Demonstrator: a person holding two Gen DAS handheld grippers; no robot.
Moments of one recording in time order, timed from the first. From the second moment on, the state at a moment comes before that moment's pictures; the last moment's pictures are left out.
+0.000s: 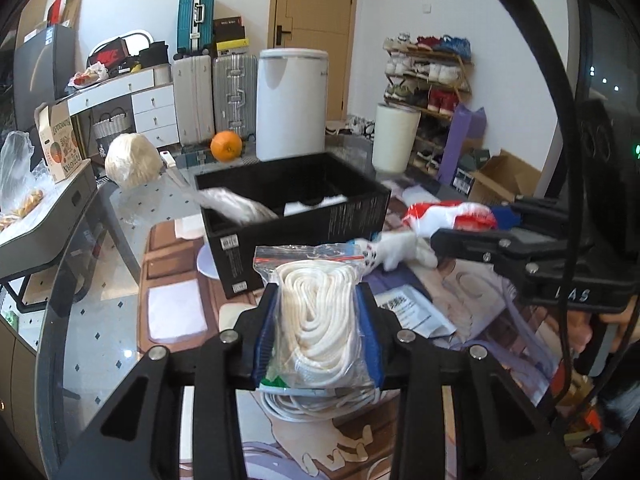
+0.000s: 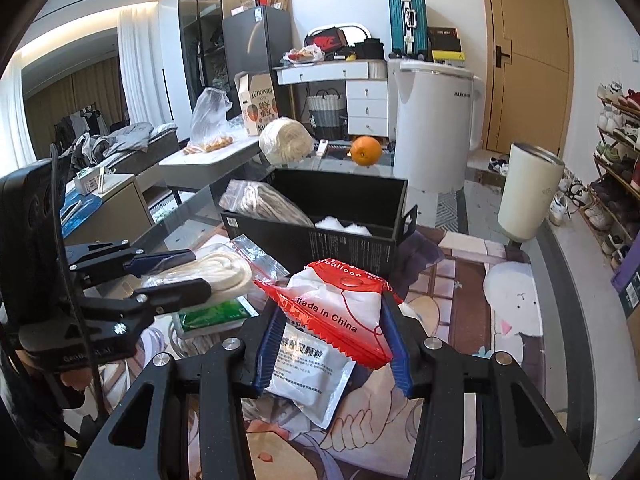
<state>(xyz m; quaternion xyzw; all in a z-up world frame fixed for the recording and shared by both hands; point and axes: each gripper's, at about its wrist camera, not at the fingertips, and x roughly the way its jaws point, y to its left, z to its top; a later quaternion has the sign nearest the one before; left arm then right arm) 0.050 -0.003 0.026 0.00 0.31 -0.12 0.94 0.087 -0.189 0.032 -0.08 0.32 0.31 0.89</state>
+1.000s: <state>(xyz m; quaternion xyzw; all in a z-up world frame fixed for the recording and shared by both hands) 0.089 0.024 0.070 -0.02 0.23 -0.11 0.97 0.132 -0.164 0.060 -0.09 0.28 0.33 0.90</state>
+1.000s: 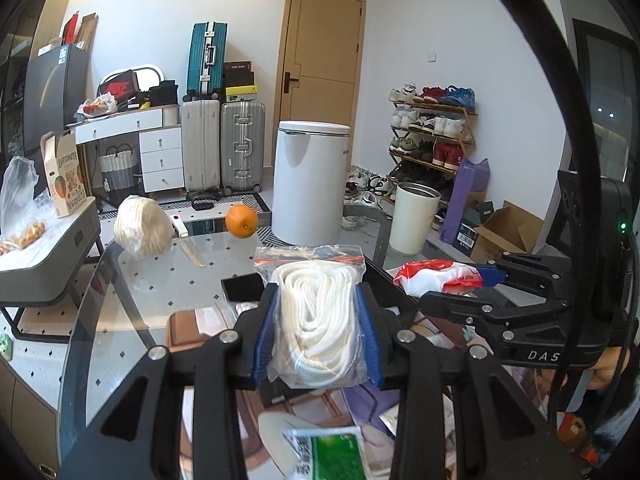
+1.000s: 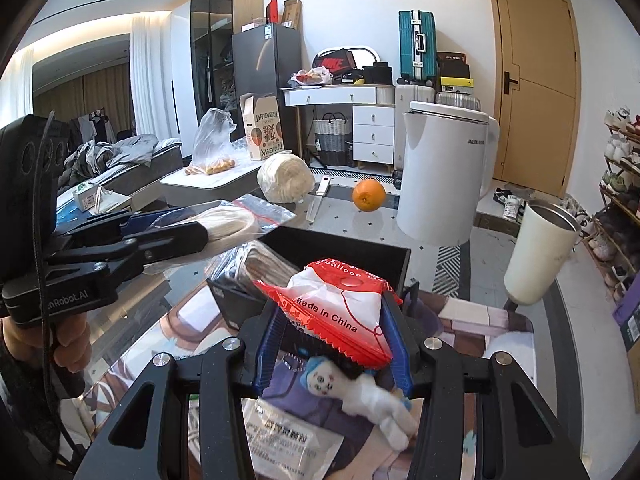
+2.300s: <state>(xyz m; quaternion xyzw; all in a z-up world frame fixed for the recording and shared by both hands) 0.194 0.013 0.023 0.03 0.31 -0.12 0.94 0.225 -0.100 0.013 -0.21 0.33 0.33 0.86</state>
